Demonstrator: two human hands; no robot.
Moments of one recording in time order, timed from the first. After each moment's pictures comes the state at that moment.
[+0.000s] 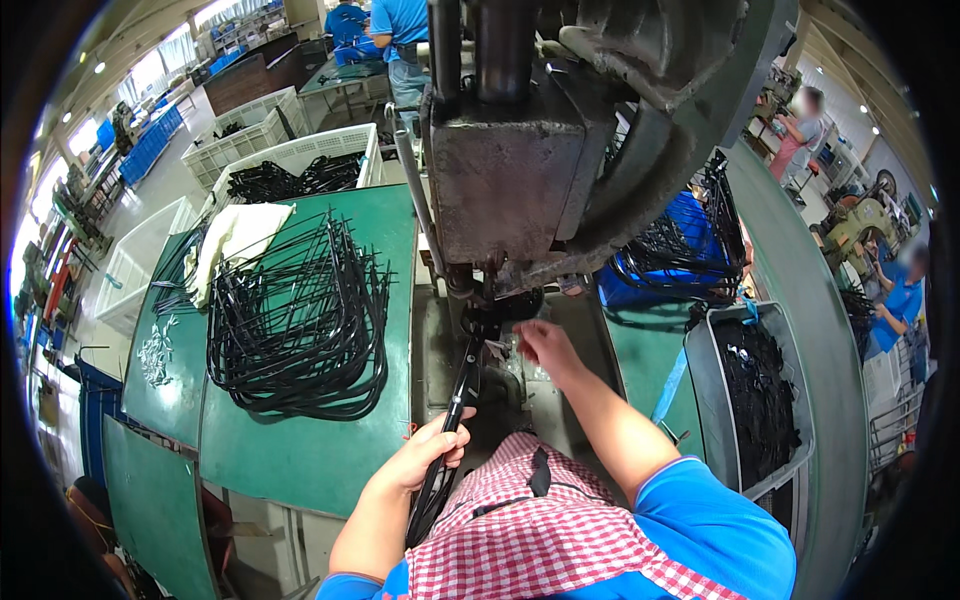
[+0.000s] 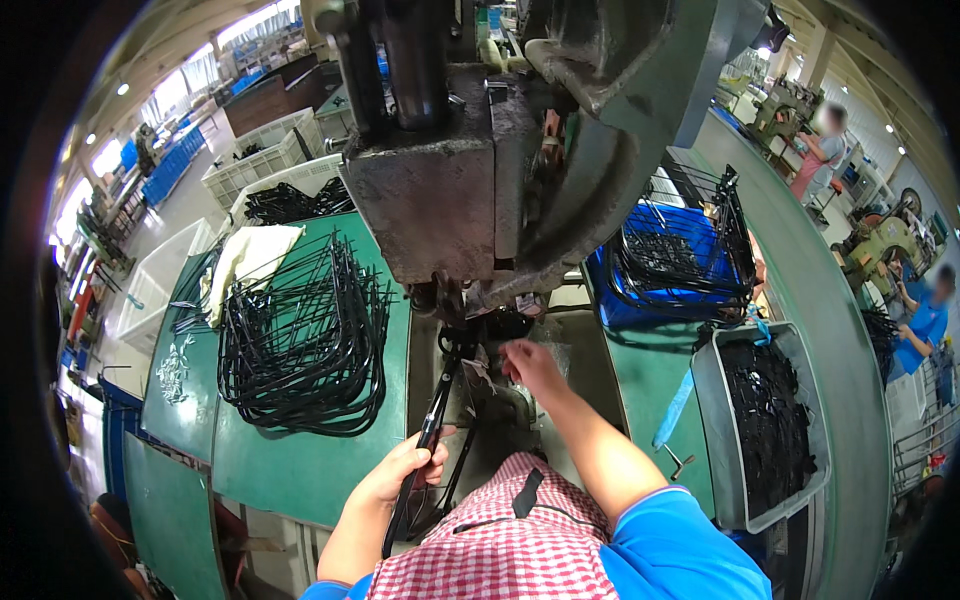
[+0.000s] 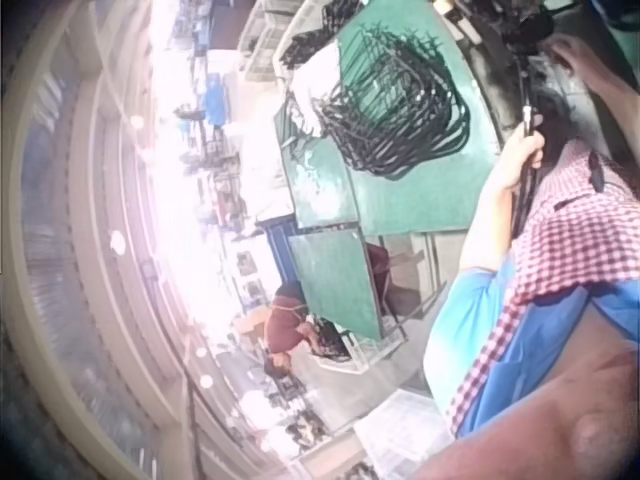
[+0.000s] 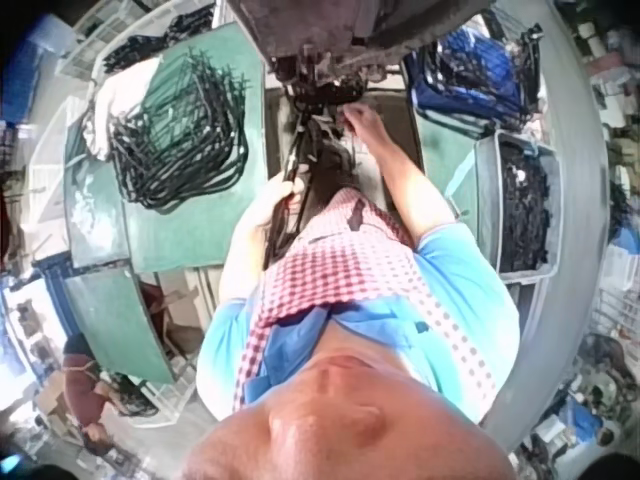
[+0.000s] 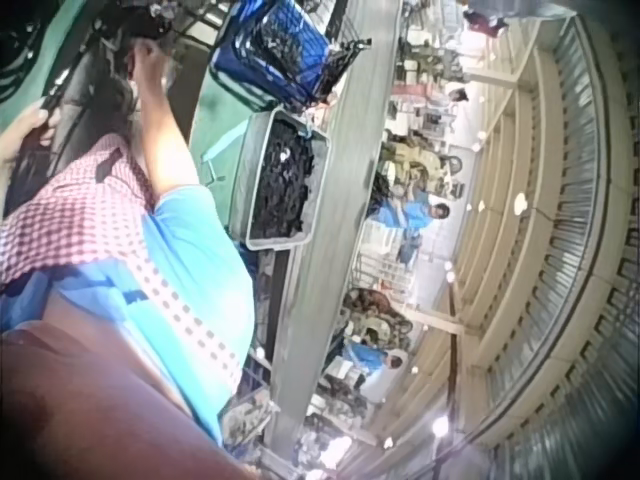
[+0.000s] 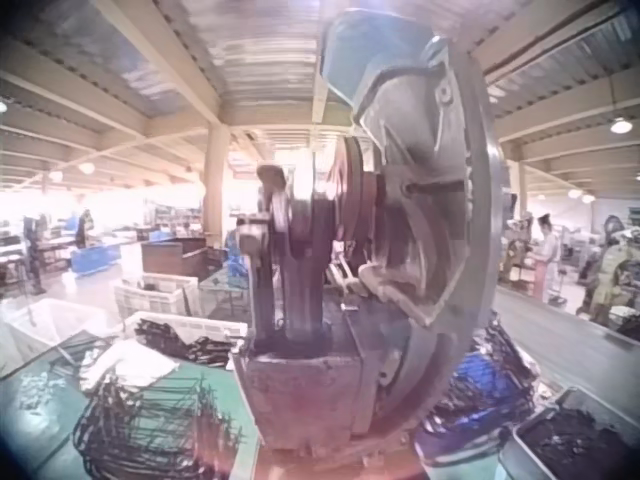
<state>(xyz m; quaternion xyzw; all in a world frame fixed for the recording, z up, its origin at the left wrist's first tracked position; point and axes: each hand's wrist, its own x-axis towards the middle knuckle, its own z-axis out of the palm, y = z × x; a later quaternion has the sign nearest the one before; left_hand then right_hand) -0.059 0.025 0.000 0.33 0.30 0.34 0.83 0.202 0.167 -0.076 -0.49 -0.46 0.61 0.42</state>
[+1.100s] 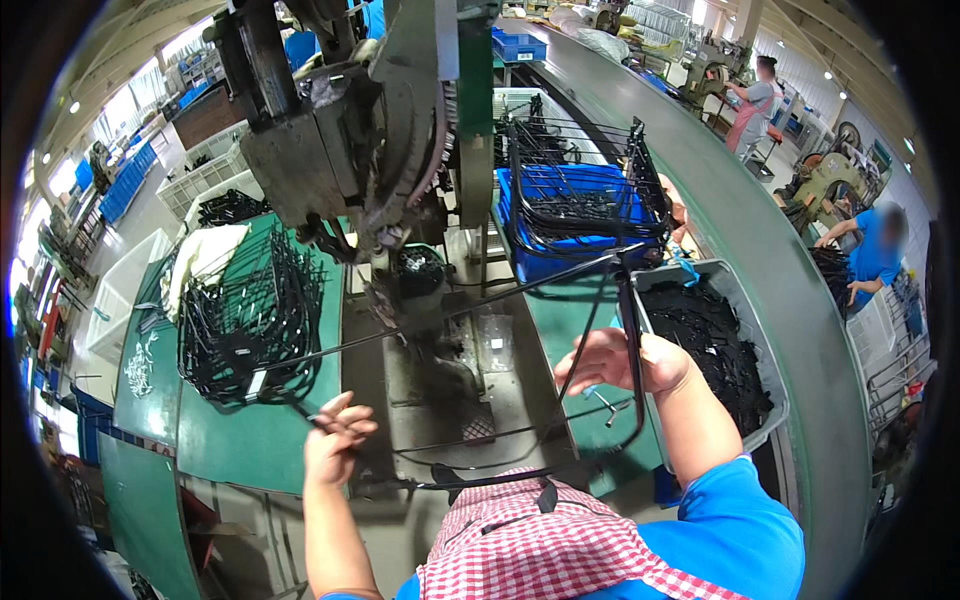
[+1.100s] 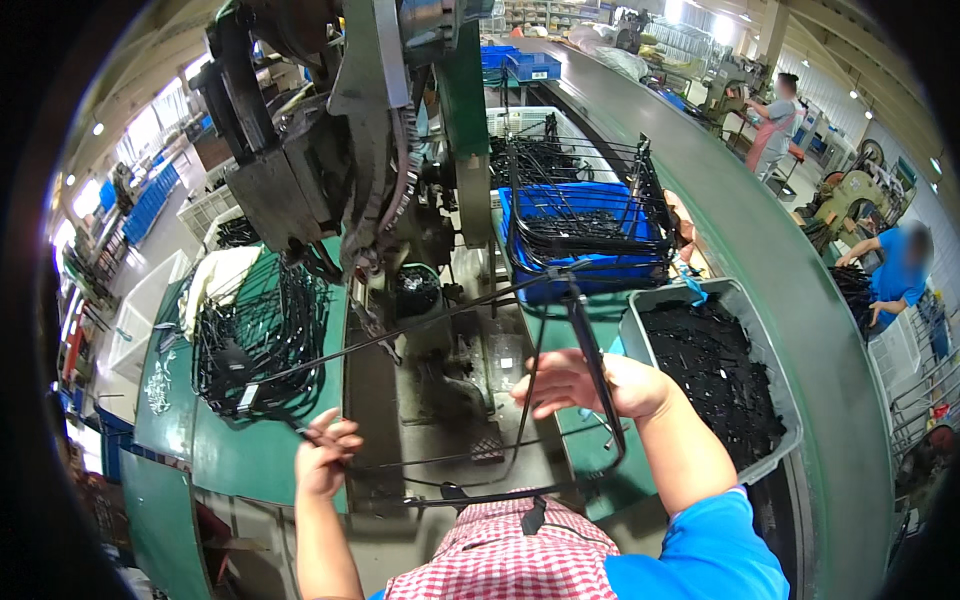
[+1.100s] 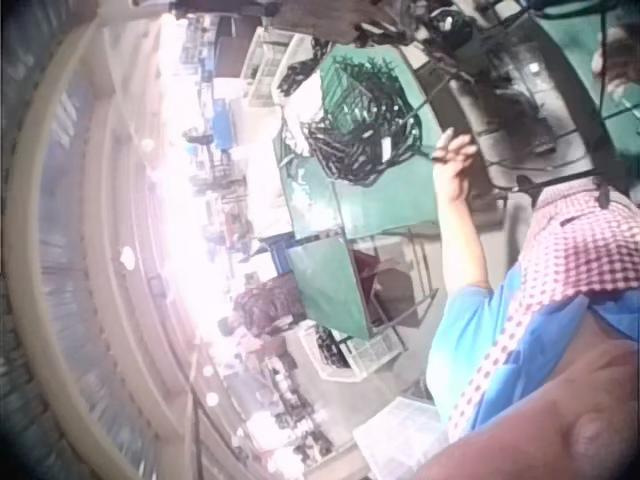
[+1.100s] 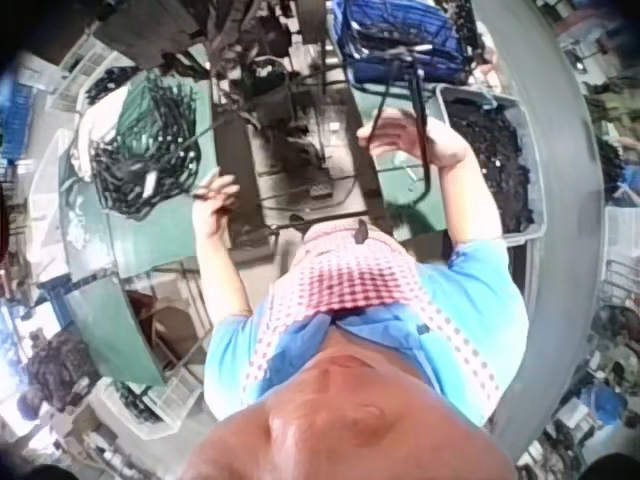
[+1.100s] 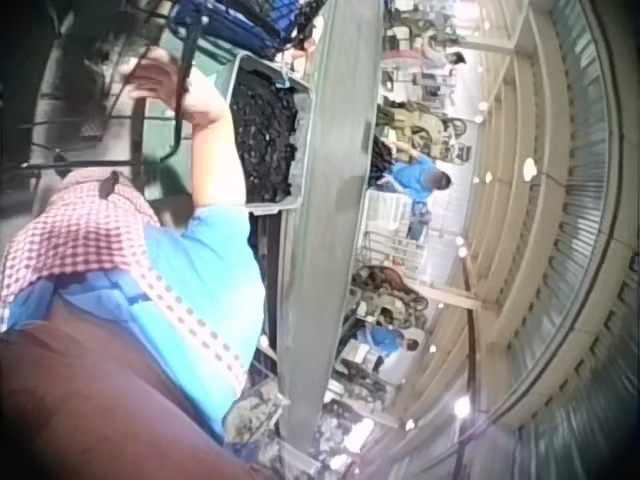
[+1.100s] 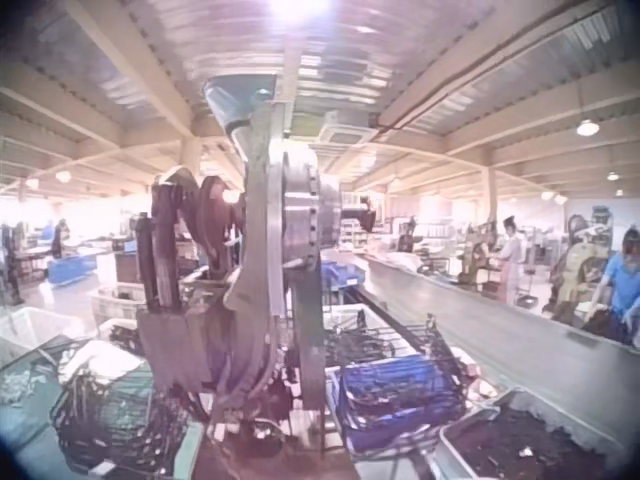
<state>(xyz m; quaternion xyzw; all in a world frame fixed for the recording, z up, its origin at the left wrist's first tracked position) -0.022 -0.051 -0.010 0.32 0.40 0.55 0.65 0.423 -0.002 0.103 -0.12 -0.49 0.80 0.31</state>
